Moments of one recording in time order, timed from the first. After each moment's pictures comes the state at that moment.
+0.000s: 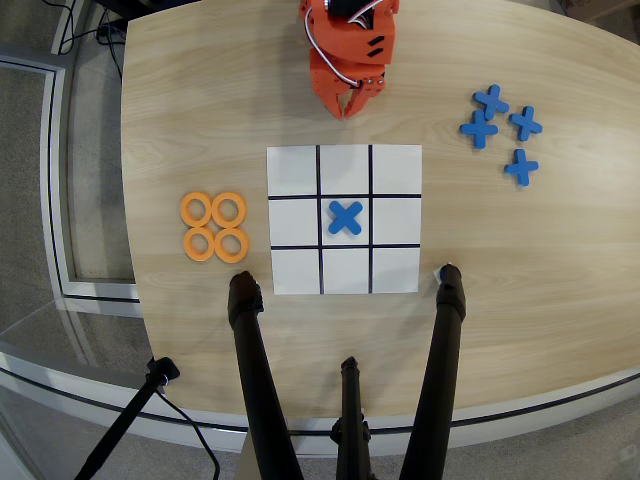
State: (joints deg) arm 0.3 192.7 180.4 77.0 -92.8
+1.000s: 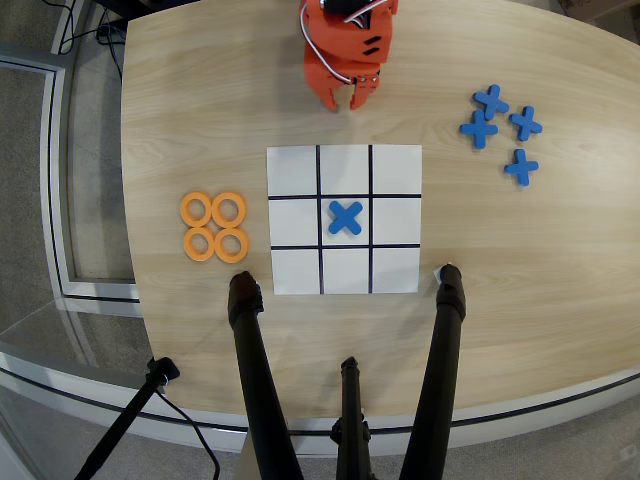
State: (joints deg) arm 4.0 180.3 169.2 79.1 -92.5
